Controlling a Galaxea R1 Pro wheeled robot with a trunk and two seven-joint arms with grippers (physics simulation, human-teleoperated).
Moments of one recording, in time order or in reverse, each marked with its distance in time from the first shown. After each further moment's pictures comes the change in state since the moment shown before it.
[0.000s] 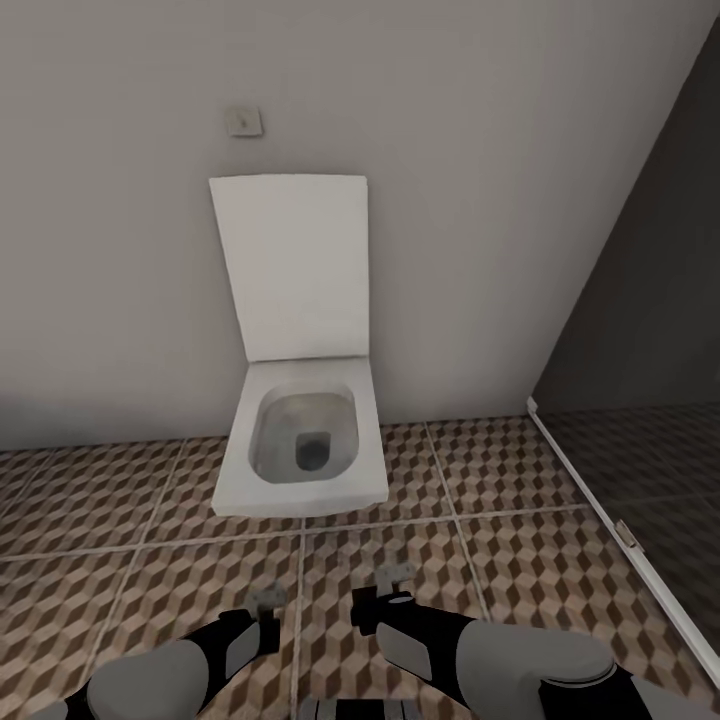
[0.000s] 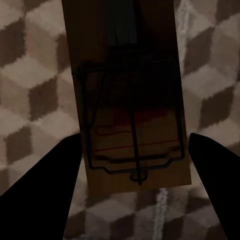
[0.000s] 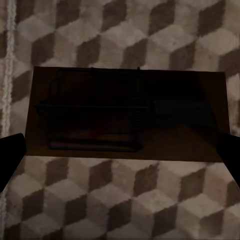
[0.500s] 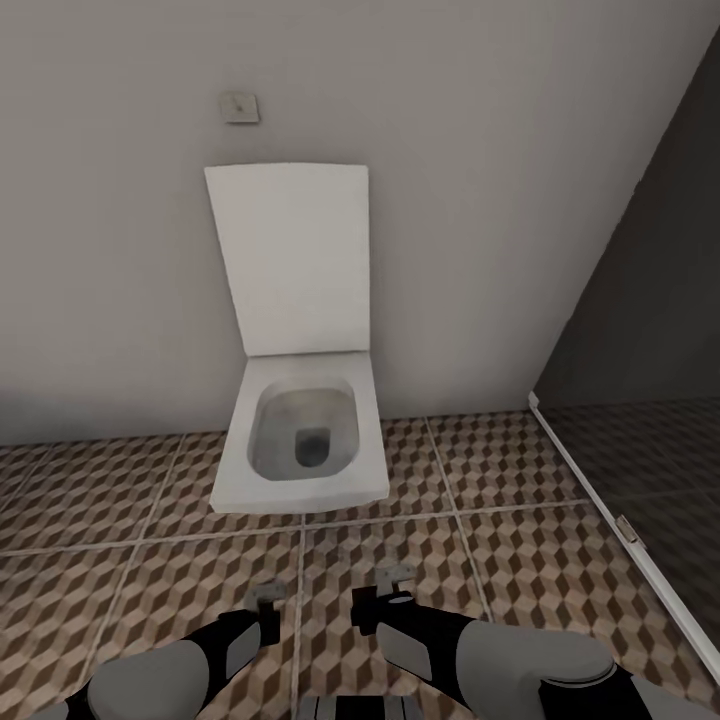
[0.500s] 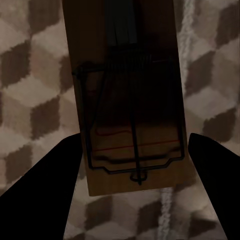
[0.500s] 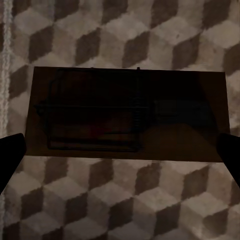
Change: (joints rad) left arm 0.000 -0.001 -0.004 0.000 0.002 -0.086 0.005; right arm 0.000 0.000 0.000 0.000 0.002 -0.003 0.000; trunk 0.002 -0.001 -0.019
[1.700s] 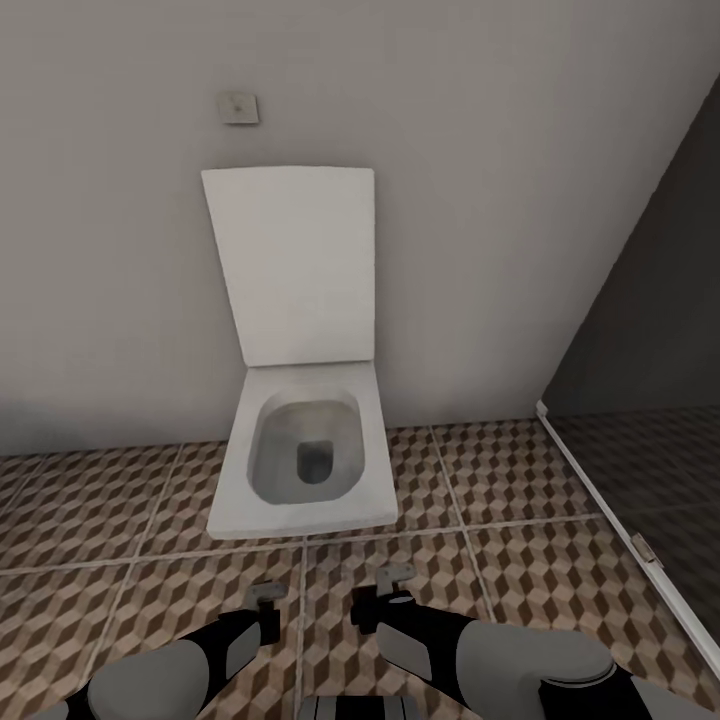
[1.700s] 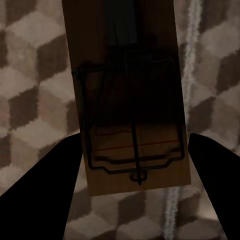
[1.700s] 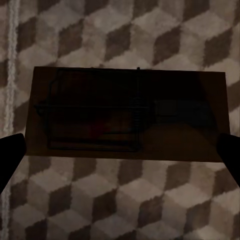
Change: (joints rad) left arm 0.000 0.000 -0.001 0.000 -0.001 -0.007 -0.001; right arm 0.000 0.000 0.000 0.000 0.000 -0.008 0.000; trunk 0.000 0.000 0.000
